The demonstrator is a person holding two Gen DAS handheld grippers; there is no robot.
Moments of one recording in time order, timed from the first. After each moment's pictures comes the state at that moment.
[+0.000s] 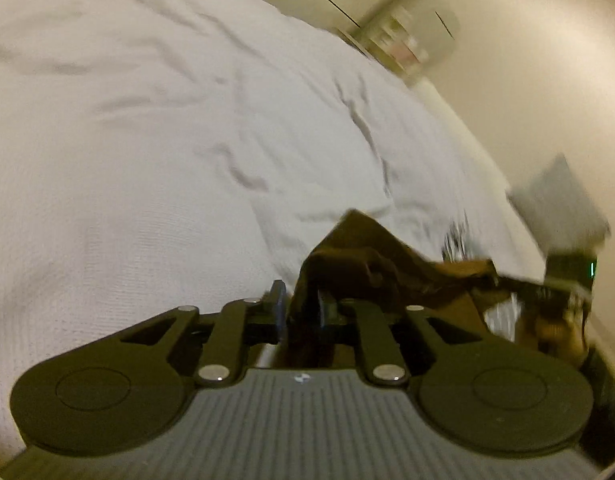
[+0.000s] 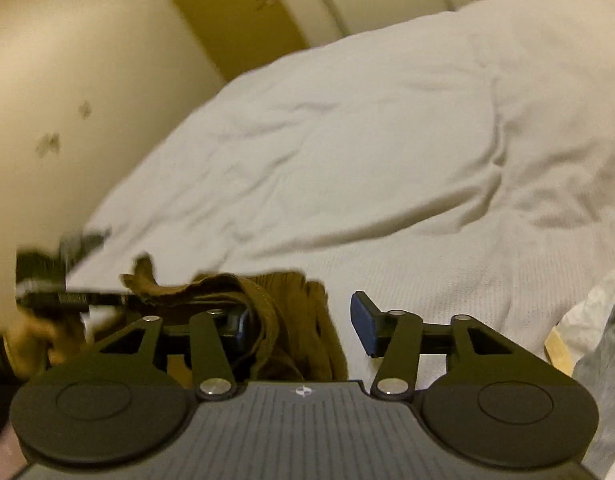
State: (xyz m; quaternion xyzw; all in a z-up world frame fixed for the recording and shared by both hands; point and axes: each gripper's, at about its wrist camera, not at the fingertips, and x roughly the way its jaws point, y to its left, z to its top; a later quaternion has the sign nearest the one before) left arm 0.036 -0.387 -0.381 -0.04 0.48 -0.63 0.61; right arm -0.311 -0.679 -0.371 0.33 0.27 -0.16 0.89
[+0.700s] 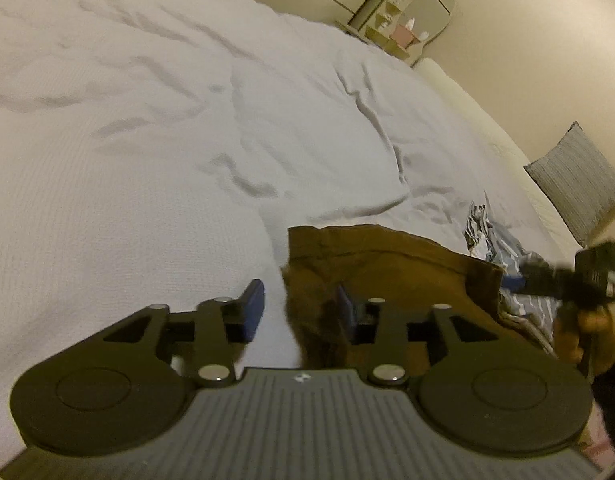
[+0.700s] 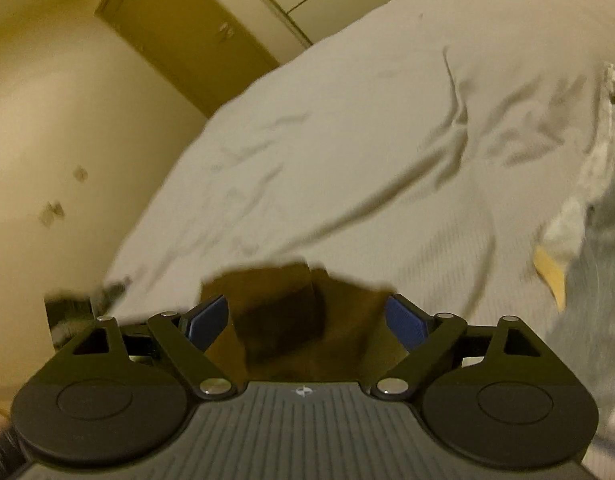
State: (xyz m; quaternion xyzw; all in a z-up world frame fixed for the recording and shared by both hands) left arm 0.024 -0.402 -0.373 0.03 0.45 -0.65 0.61; right arm -0.354 -0.672 -0.391 0.41 0.24 -0.17 0.86
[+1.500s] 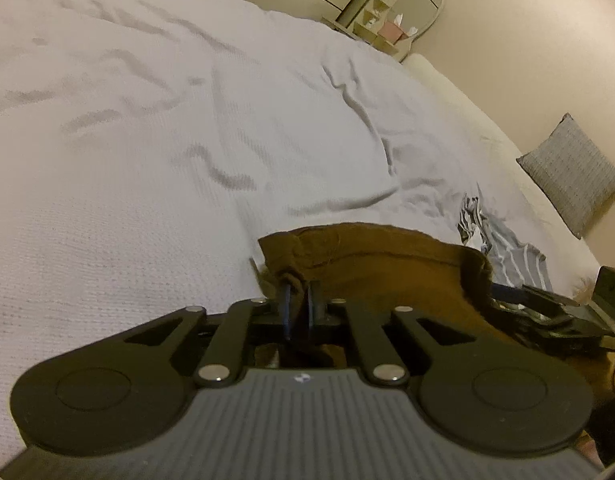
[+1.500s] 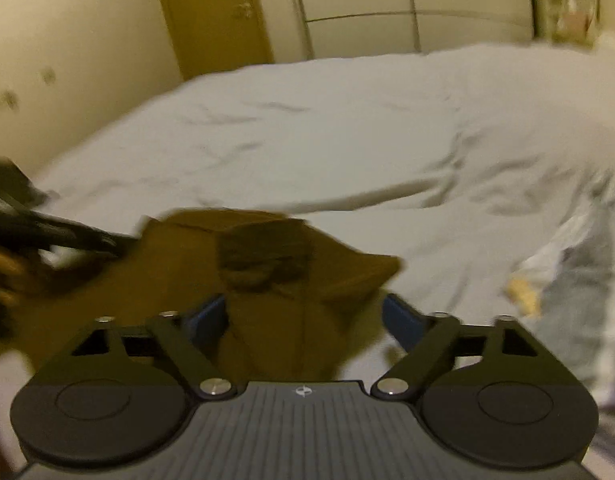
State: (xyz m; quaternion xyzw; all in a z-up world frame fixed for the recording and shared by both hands) left arm 0.008 -0.407 -0.380 0.04 0.44 -0.66 0.61; right arm -0.321 -0.604 -0.394 0.20 0.29 -0.29 0.89
